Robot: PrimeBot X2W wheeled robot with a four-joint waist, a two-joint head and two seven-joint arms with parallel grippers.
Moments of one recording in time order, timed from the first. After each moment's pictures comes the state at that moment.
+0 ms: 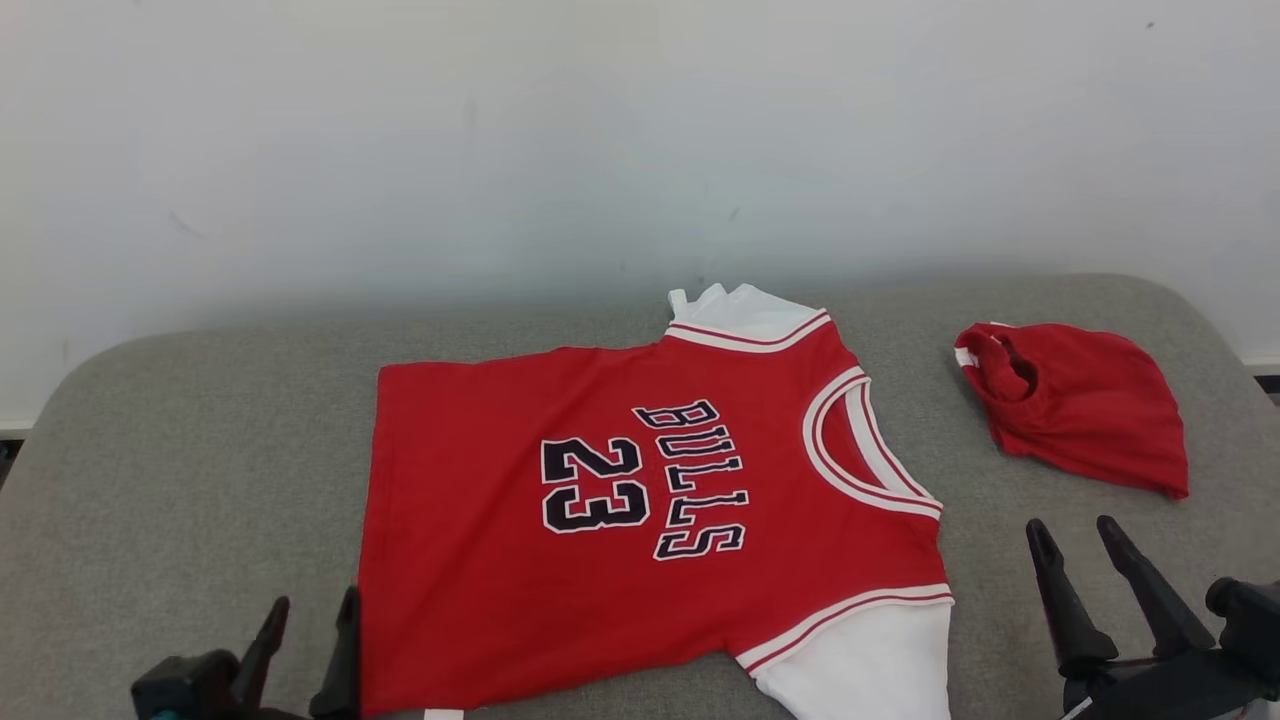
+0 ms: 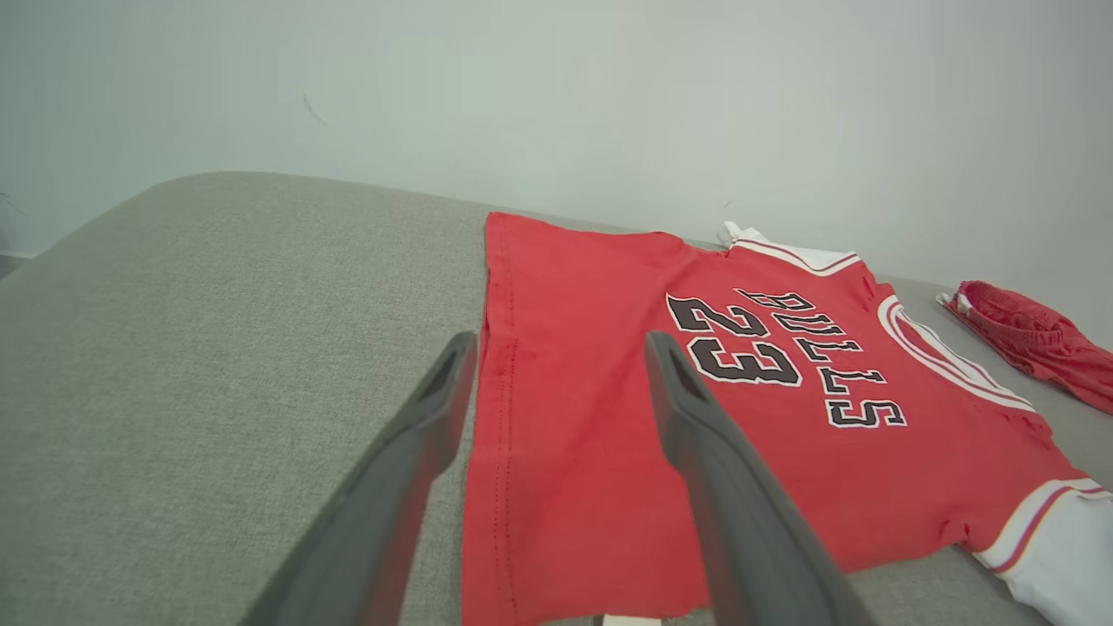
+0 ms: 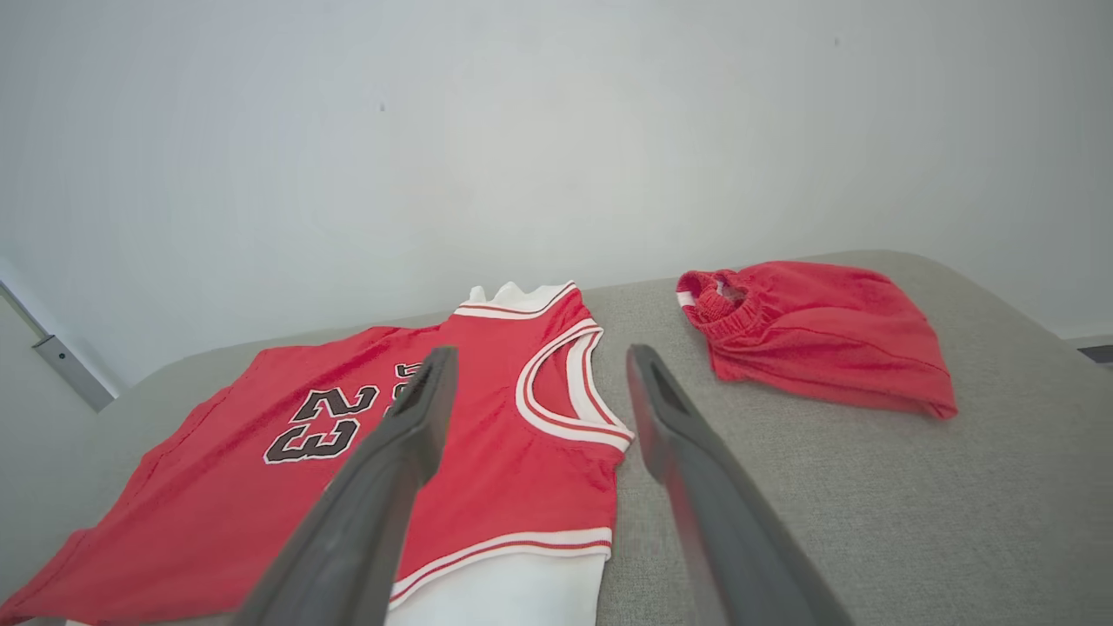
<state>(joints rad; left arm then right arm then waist) -0.10 0.32 -0.47 0.33 -0.60 0.12 -0.24 0.11 -0.40 0.18 -0.07 0.69 -0.09 -0.10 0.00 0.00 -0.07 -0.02</state>
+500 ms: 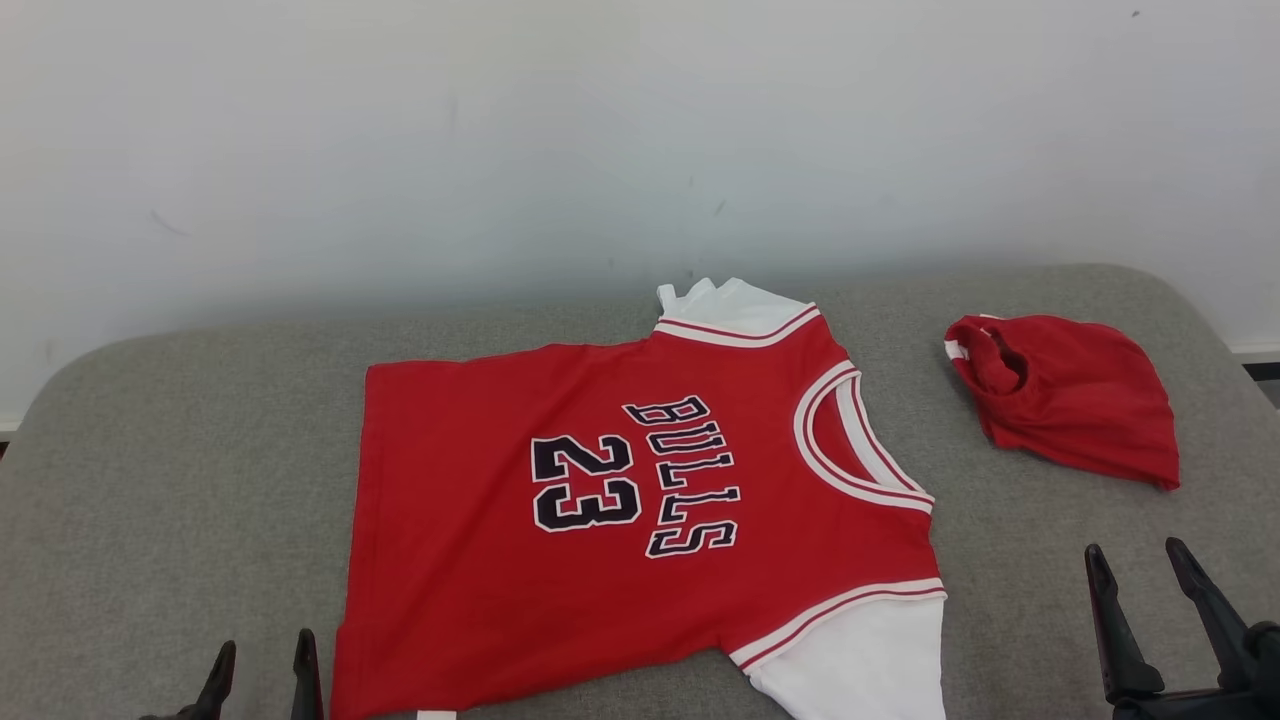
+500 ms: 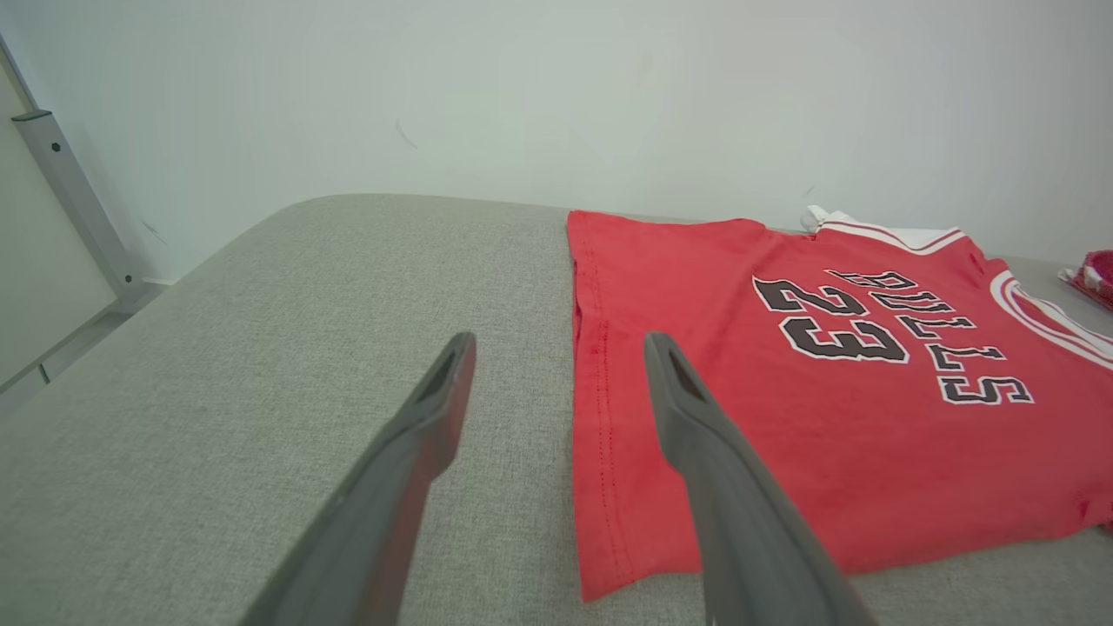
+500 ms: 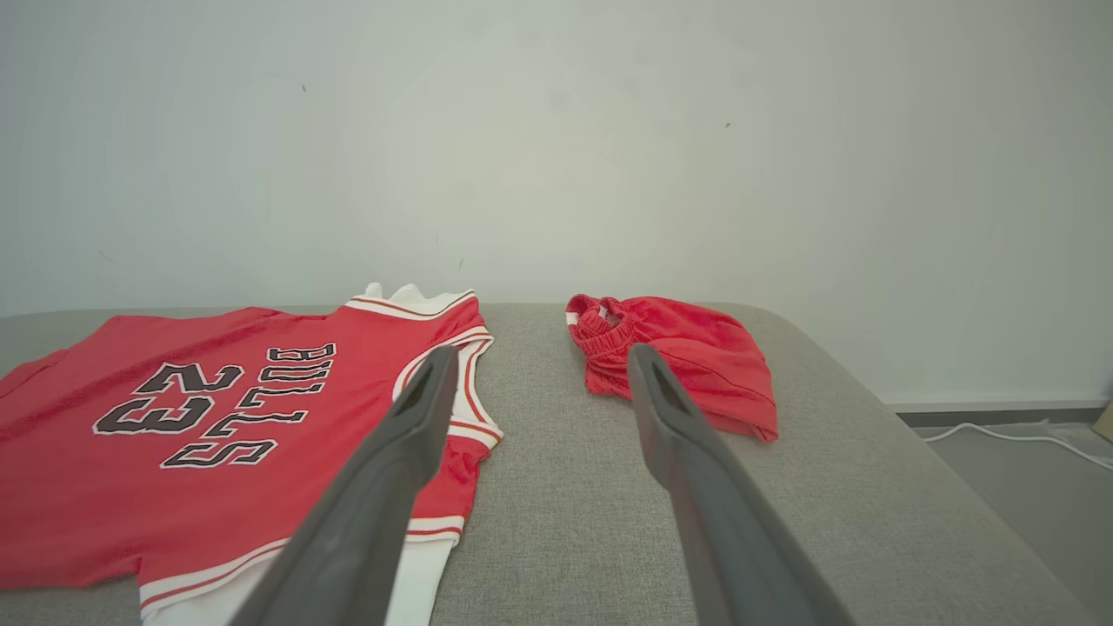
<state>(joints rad) 0.02 0.22 -0.24 0.32 -0.34 0.12 -0.25 0.18 -0.40 0.11 -0.01 0.48 -0.12 -0.22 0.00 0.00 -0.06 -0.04</state>
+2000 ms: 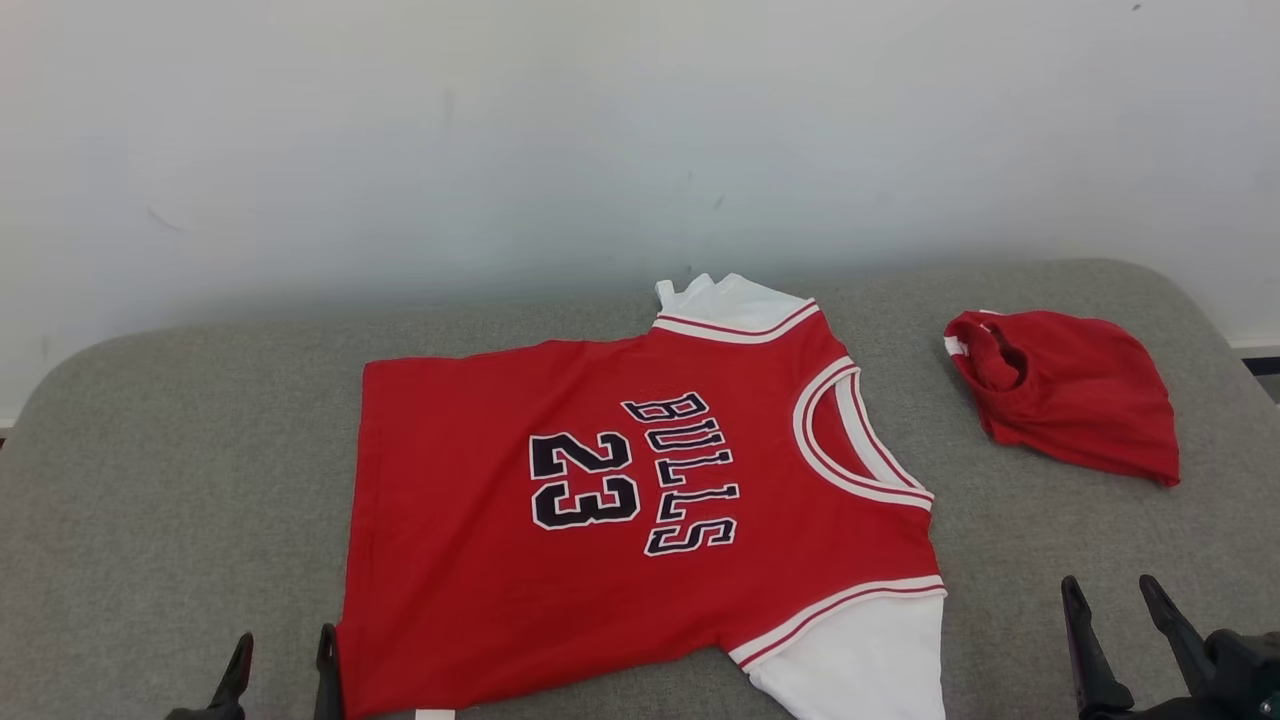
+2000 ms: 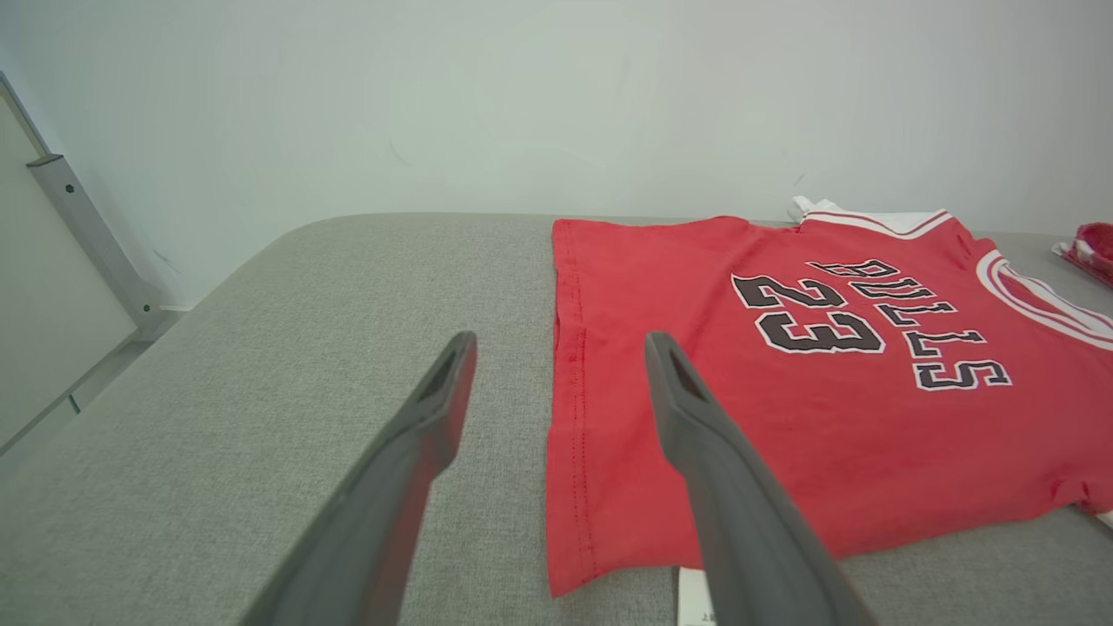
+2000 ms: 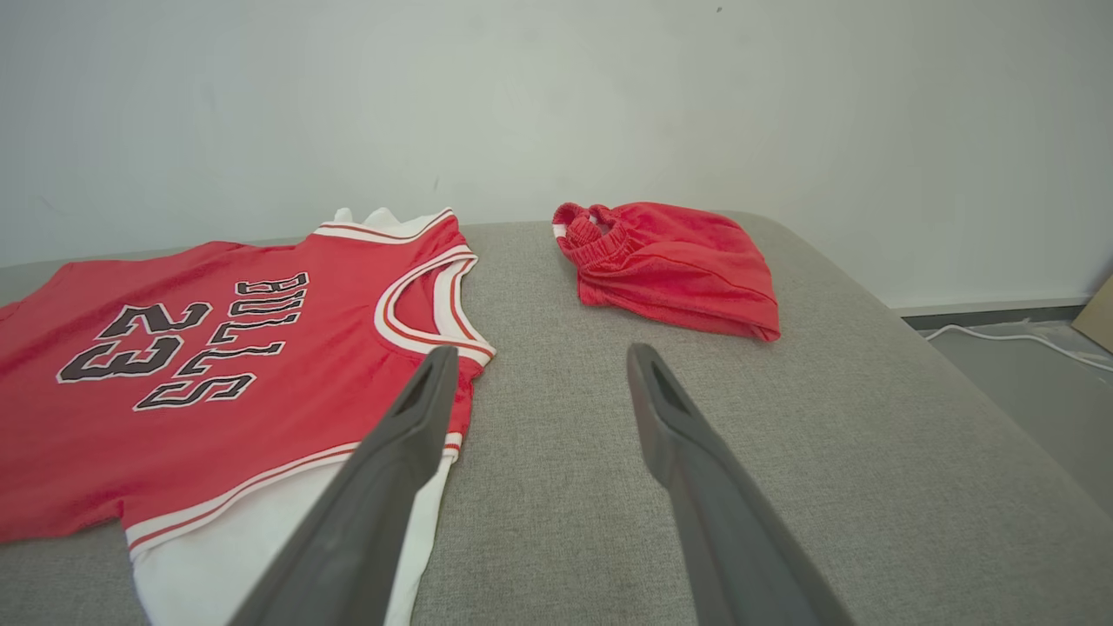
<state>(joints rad) 0.10 0.13 -0.14 0.13 -0.12 0.12 -0.11 0.18 -0.30 0.06 0.03 0.42 -0.12 -0.09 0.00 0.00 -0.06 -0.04</state>
